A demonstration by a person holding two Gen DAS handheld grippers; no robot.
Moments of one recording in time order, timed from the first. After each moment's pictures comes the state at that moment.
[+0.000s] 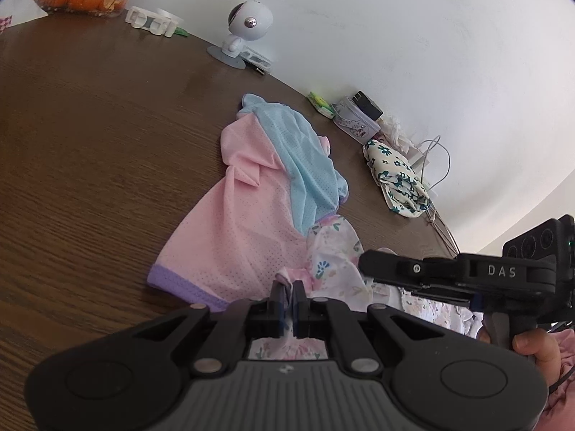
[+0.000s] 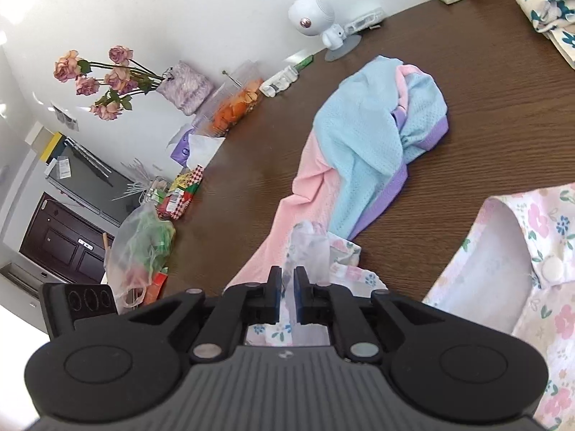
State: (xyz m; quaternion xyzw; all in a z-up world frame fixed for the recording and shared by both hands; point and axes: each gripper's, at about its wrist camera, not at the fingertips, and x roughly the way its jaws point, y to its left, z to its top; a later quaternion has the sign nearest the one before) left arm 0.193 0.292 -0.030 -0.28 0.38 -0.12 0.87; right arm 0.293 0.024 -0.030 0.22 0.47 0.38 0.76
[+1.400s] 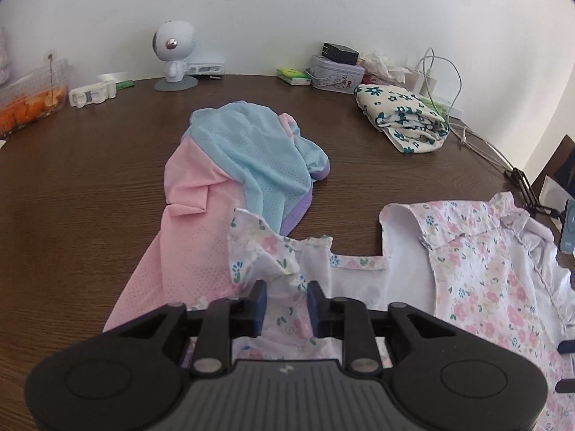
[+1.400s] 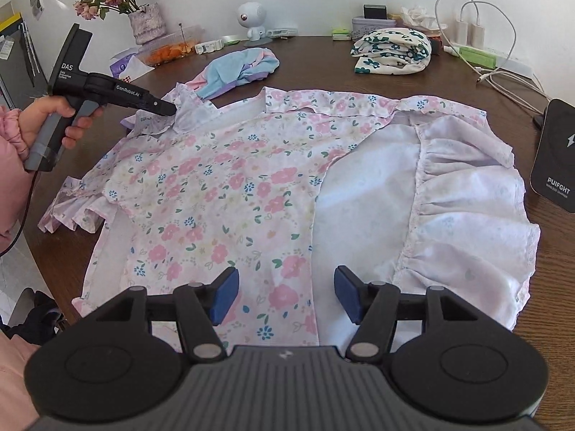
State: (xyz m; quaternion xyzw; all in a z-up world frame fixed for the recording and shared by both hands) left arm 0.222 0.194 -0.001 -0.04 0.41 -0.07 0.91; right arm 0.103 -0.196 -0.029 -0.03 0.42 0.28 0.86
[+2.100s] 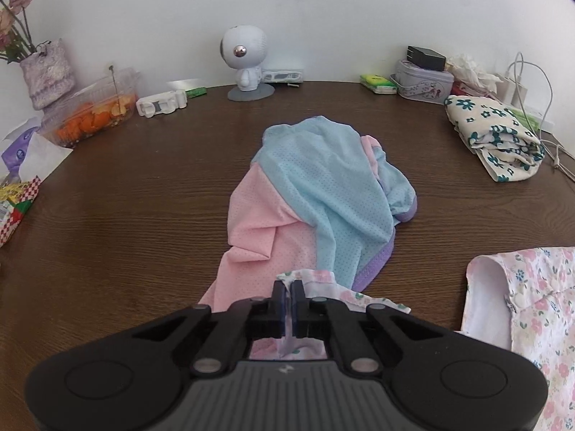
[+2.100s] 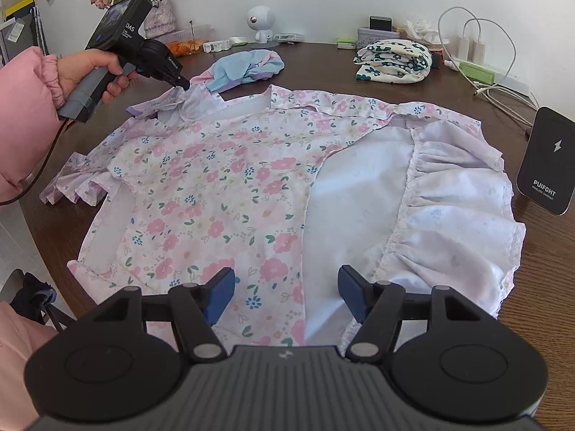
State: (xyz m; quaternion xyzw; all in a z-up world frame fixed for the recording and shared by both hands) left arm 0.276 0.184 -0.005 0.00 0.43 0.09 0.90; right arm 0.082 -0.203 -0.033 -0.06 0.40 0.28 0.87
